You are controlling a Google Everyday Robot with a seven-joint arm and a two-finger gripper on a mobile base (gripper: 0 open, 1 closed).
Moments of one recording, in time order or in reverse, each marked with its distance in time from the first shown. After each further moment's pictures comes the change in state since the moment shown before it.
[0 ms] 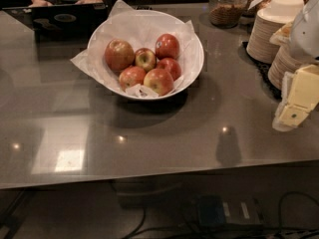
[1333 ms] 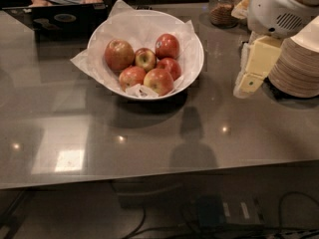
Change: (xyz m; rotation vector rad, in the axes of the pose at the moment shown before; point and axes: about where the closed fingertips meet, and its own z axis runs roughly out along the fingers) arm -0.074 -0.049 0.009 0.056 -0.123 -0.122
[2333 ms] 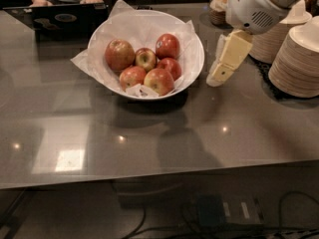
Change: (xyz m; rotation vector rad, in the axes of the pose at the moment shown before) arm -0.040 -0.028 0.021 0.039 -0.184 -0.013
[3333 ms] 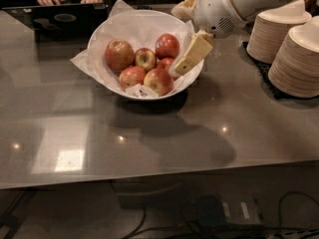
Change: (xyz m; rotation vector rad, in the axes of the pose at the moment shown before) arm -0.062 -0.013 0.048 -0.058 -0.315 -0.047
